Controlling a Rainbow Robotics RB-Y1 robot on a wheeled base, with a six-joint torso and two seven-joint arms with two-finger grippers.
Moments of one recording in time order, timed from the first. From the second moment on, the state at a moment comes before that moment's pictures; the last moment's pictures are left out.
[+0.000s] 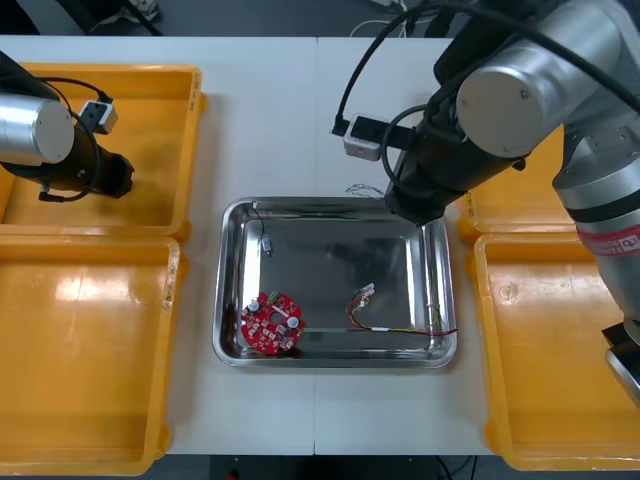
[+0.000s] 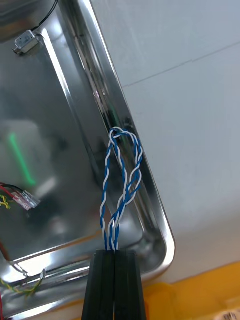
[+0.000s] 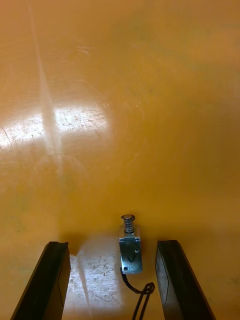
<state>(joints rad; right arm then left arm) -0.79 -0.46 0.34 -1.83 -0.72 1.76 2.04 -0.73 0.68 -0.18 -1.16 0.62 1.21 -1.61</state>
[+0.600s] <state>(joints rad) -0.71 -0.47 0.56 -1.83 -0.59 1.53 2.22 -0.73 0.68 -0.19 -1.15 0.63 1.19 -1.61</state>
